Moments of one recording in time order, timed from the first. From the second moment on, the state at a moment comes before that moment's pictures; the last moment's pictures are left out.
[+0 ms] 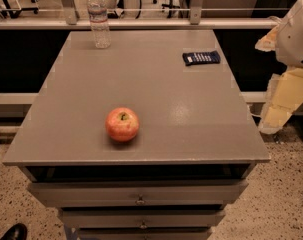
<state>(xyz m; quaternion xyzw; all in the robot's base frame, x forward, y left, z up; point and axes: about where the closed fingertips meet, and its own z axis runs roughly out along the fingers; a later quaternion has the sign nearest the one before) 0.438 -0.216 0.977 -0.60 0.78 -0.04 0.16</state>
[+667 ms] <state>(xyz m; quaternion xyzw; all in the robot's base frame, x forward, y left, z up) 0.471 -0.231 0.959 -0.60 0.78 -0.01 0.20</state>
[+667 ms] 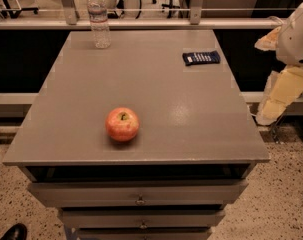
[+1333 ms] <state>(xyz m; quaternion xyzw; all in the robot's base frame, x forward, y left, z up) 0.547 -0.234 0.937 -0.59 0.76 0.01 0.27</state>
